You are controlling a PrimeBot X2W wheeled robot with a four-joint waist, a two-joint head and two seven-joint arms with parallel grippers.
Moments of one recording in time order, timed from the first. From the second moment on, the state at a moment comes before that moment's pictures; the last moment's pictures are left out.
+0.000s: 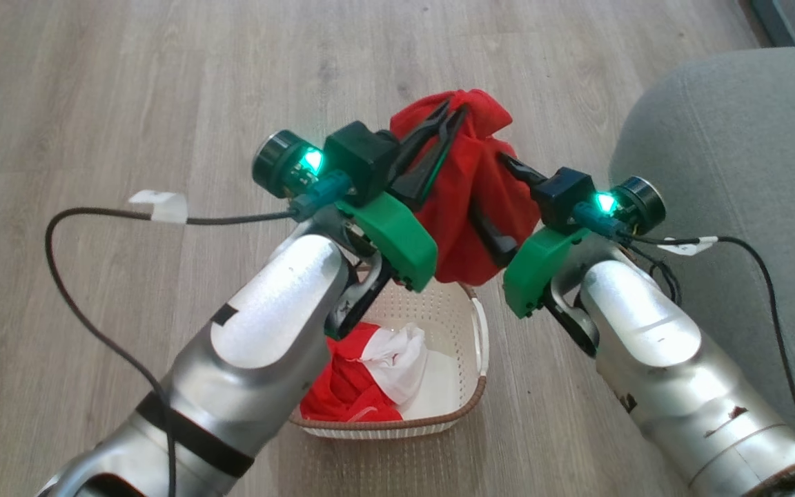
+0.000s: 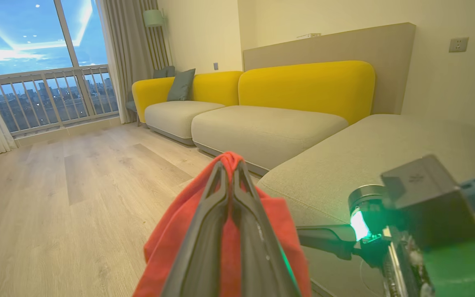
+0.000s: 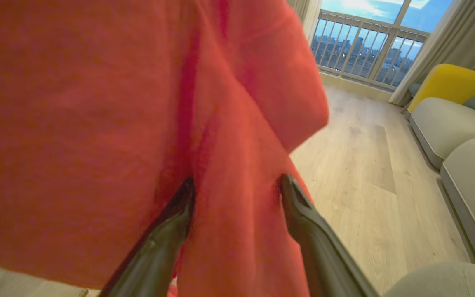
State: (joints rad) left arm -0.78 0.03 -0.75 0.47 -0.48 0.00 -0.25; right arm -0.71 -0.09 0.56 0.77 0.23 0.13 -0.26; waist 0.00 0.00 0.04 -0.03
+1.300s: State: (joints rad) left arm -0.60 0.07 -0.53 0.49 -0.36 -0.07 -0.26; right arm -0.64 -0.11 0.35 0.59 0.33 0.13 -0.26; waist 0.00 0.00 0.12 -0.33
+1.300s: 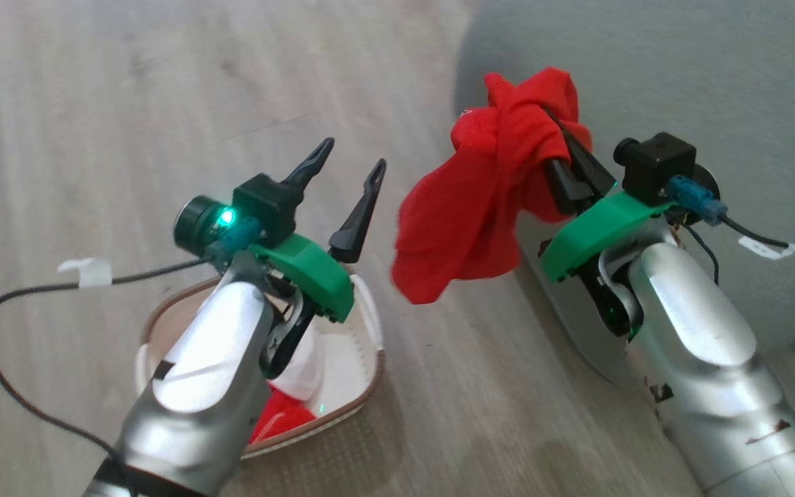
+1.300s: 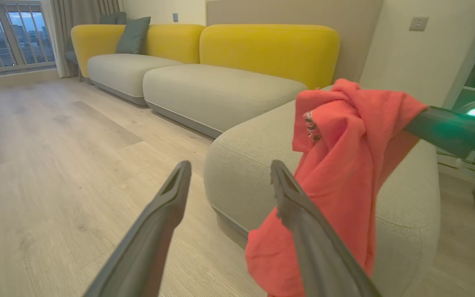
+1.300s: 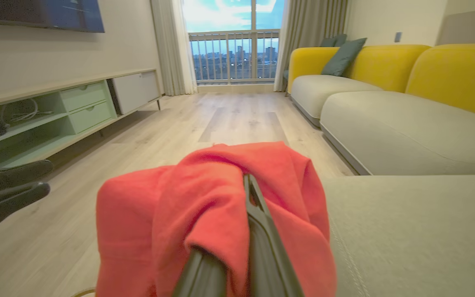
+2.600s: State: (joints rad) left arm -0.67 0.16 -0.56 0.49 -0.25 -0.13 -0.26; right arm -0.90 -0.16 -0.22 0.58 0.17 0.13 -0.26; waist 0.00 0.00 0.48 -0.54
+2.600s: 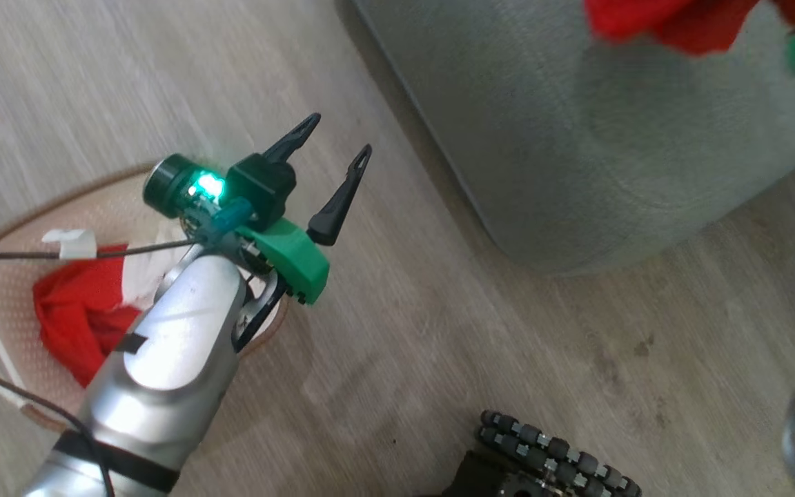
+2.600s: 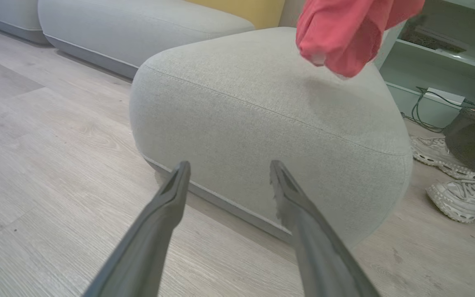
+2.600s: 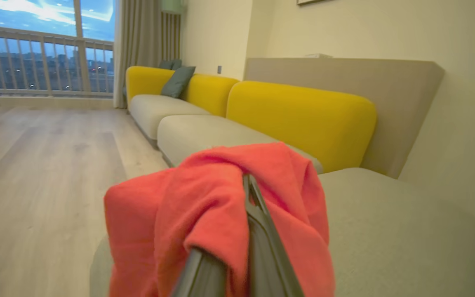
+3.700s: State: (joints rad) left arm -0.77 0.22 -0.64 0.40 -0.26 -0.13 -0.26; right arm -1.23 -0.37 -0.97 0.98 -0.18 0.13 -0.26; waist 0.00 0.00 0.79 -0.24
